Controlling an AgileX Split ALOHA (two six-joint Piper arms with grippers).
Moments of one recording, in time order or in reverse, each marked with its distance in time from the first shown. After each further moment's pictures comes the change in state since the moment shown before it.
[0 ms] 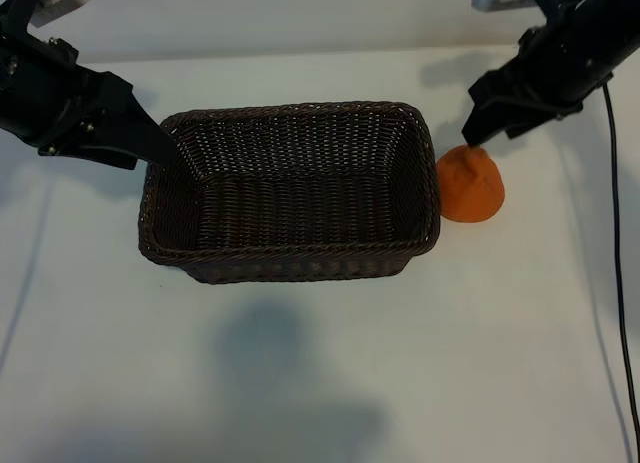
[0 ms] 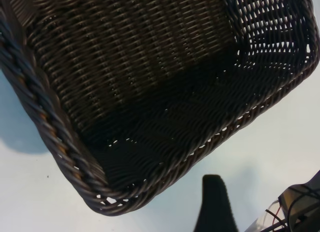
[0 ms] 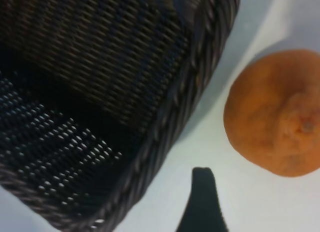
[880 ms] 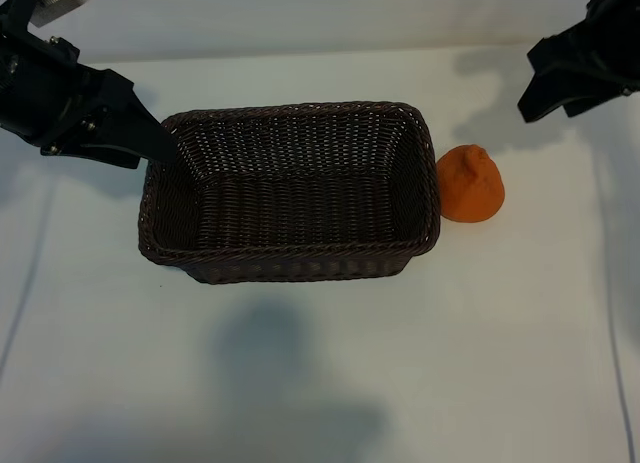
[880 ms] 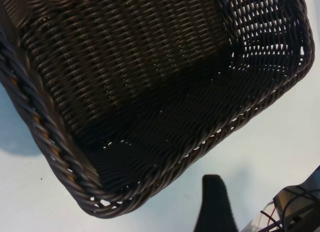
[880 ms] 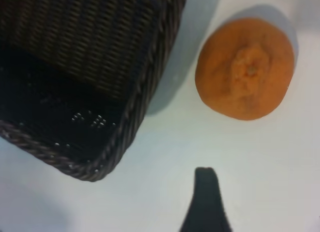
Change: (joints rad) left arm 0.000 0.000 0.000 -0.013 0.003 -0.002; right arm -0.076 -0.144 -0.014 -0.052 0.122 0.092
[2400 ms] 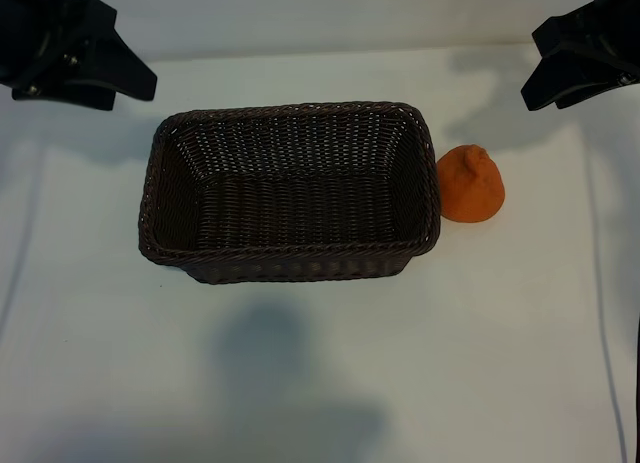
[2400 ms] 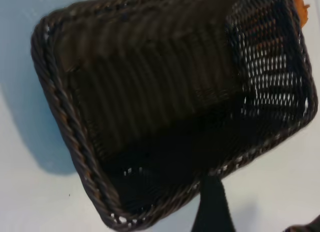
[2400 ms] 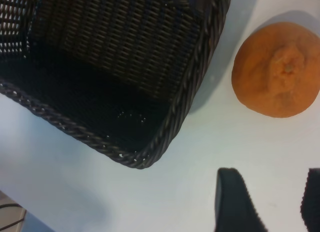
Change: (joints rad) left arm 0.000 0.007 -0.144 0.069 0.003 -0.145; right arm 0.000 -0.077 0.000 0.069 0.048 0.020
